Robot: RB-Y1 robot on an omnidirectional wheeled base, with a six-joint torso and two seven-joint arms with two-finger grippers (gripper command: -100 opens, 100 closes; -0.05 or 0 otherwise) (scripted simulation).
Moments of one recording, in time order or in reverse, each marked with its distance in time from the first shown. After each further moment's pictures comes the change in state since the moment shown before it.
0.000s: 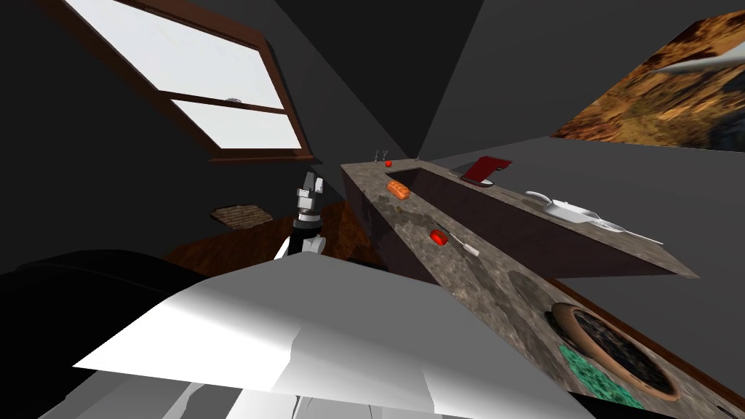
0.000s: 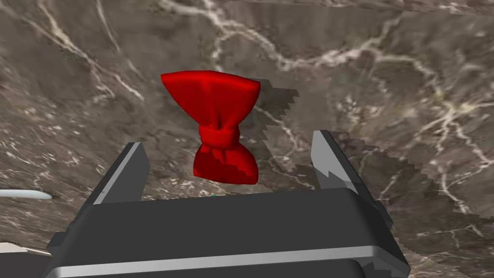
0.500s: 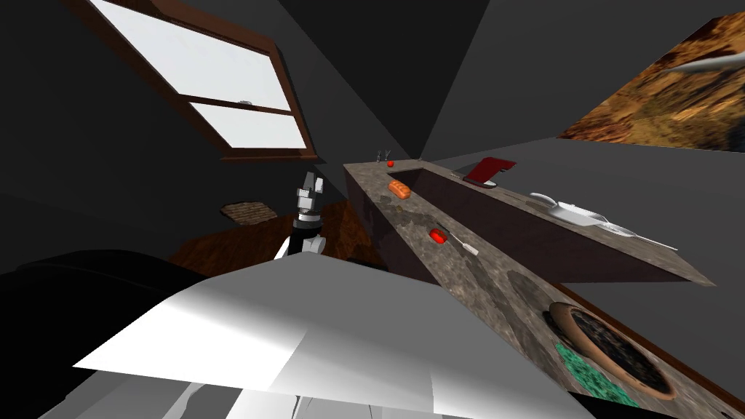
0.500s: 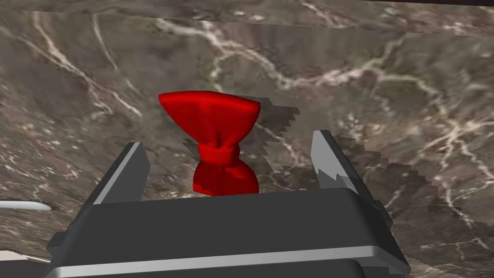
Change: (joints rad) left arm 0.000 0.000 0.000 0.000 0.000 0.000 0.000; right arm 0.013 -0.042 0.017 -0.140 -0.061 0.099 0.007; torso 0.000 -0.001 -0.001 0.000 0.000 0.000
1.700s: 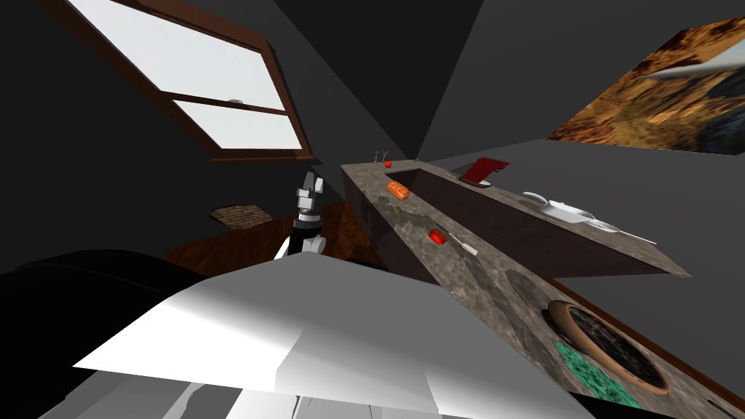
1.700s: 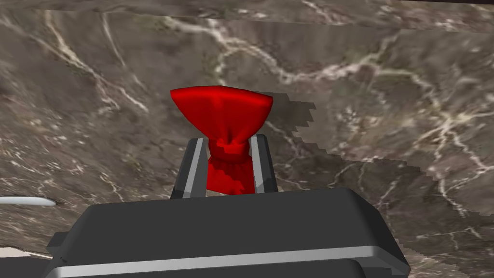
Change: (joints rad) left arm 0.000 0.000 0.000 0.000 0.000 0.000 0.000; right arm -0.017 0.045 -0.013 0.129 0.059 -0.094 -0.008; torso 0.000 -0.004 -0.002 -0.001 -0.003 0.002
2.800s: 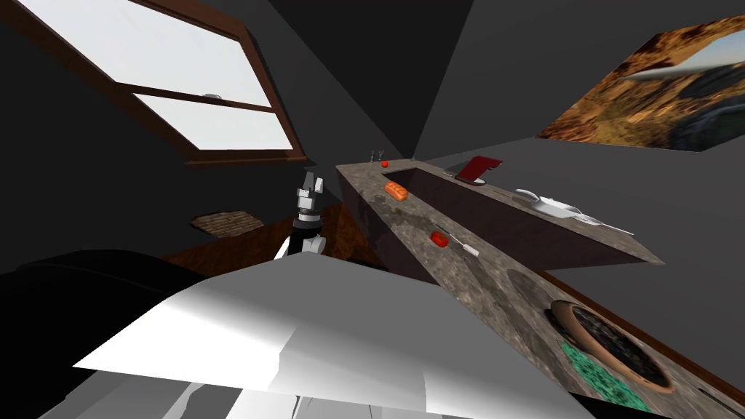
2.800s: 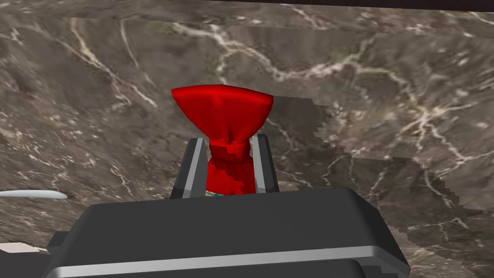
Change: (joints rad) left arm 0.000 0.000 0.000 0.000 0.000 0.000 0.000; right arm -0.029 0.073 -0.025 0.227 0.105 -0.163 -0.015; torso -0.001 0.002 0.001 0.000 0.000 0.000
